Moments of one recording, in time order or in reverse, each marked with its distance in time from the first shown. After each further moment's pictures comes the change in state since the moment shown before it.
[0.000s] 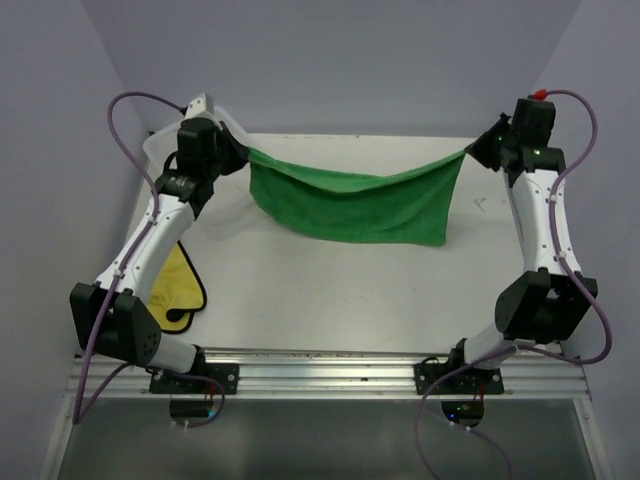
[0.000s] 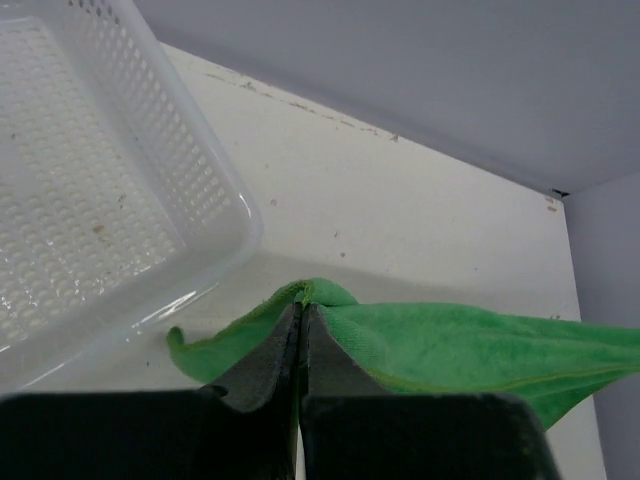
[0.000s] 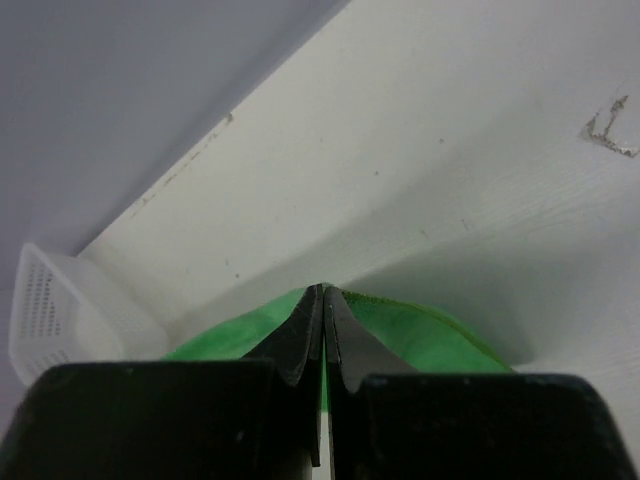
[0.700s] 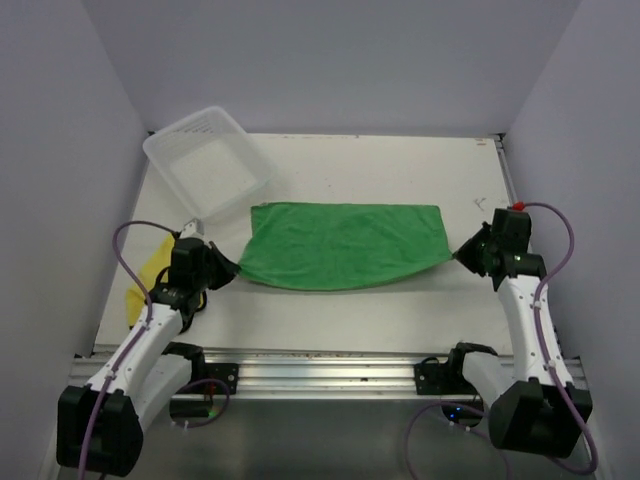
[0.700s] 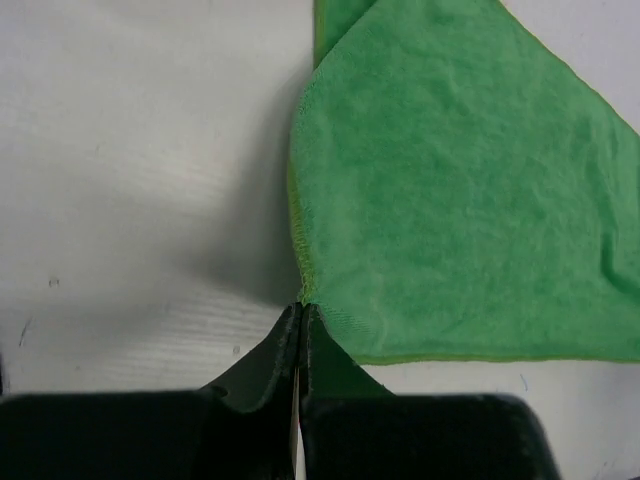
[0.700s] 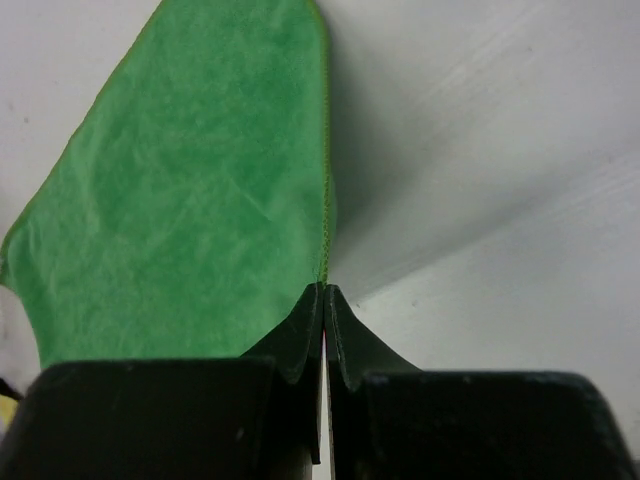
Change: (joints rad) left arm 0.098 -0.546 -0.865 0.044 0.140 -0.092; right arm -0.002 -0.558 -0.755 -0.028 0.028 0.014
